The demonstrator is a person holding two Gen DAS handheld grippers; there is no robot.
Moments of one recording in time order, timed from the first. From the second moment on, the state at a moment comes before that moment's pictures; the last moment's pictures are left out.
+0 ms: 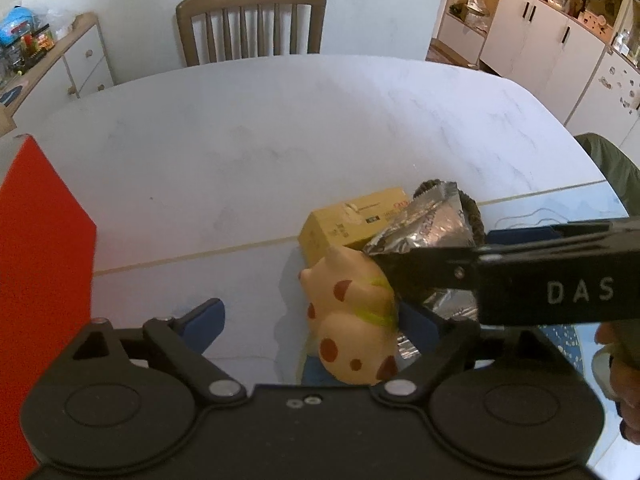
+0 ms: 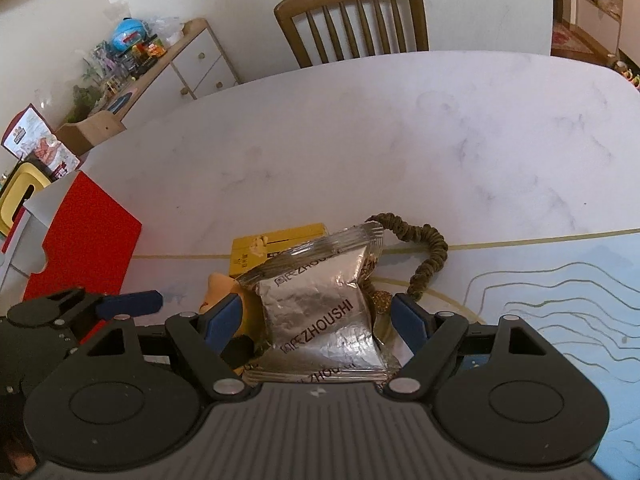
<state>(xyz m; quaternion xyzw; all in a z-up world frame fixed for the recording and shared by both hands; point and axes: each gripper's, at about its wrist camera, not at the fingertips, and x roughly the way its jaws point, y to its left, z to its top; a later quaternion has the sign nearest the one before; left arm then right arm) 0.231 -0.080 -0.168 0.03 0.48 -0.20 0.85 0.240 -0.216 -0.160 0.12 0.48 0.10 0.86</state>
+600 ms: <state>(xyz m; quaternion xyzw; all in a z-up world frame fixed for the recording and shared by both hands) 0.229 -0.092 -0.166 0.03 0.49 -0.23 0.84 0.240 -0.216 -0.163 0.13 0.48 0.10 0.86</state>
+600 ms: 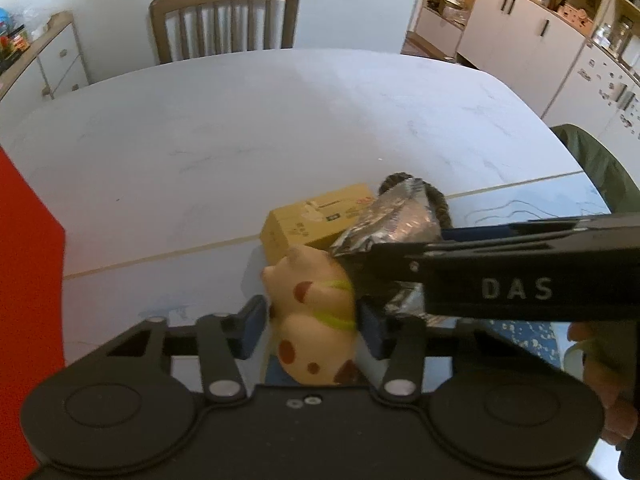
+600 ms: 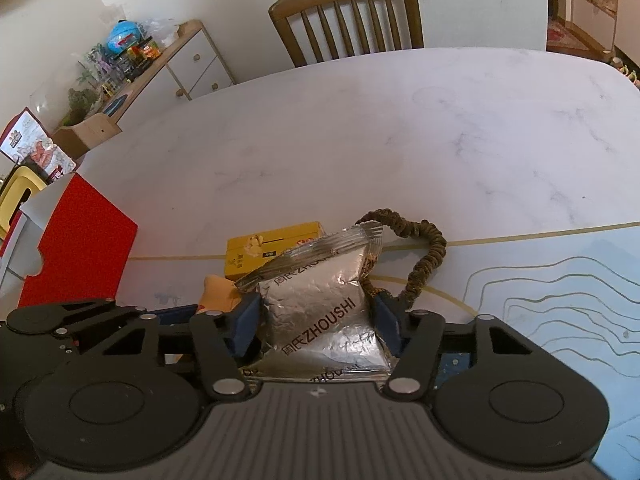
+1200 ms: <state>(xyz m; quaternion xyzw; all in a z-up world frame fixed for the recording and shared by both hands) 0.209 -0.070 -0.142 0.01 0.47 -0.23 0.85 0.208 -0.215 -0.139 0.13 0.47 0.10 0.87</state>
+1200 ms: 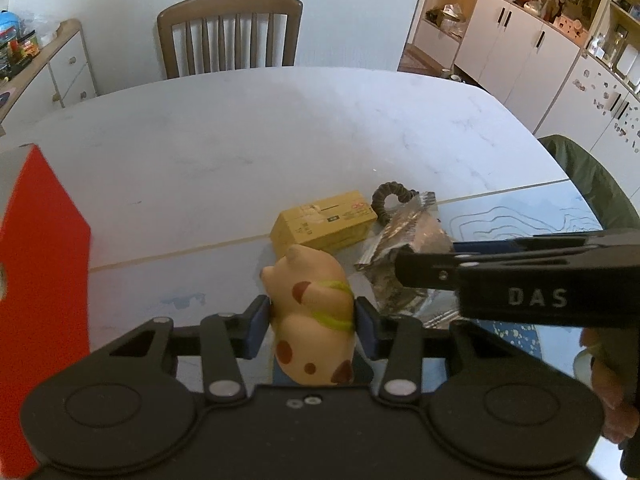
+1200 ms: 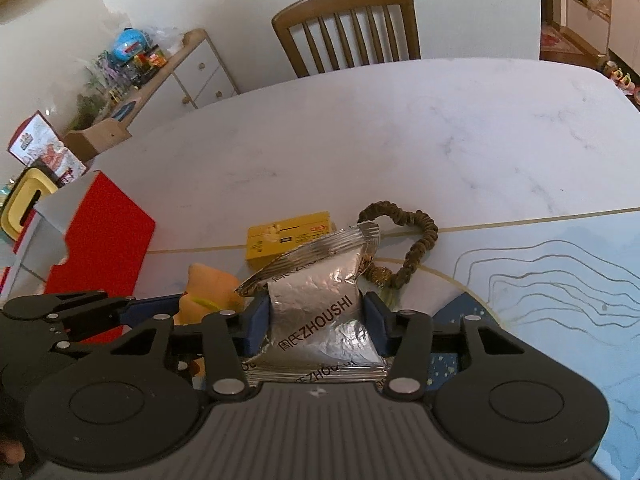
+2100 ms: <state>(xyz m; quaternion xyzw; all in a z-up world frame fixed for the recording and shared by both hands) 0.171 0.014 -0.067 -0.01 0.44 -0.24 0.87 0.160 -0.142 -0.046 0.13 0.43 0.12 0.89</state>
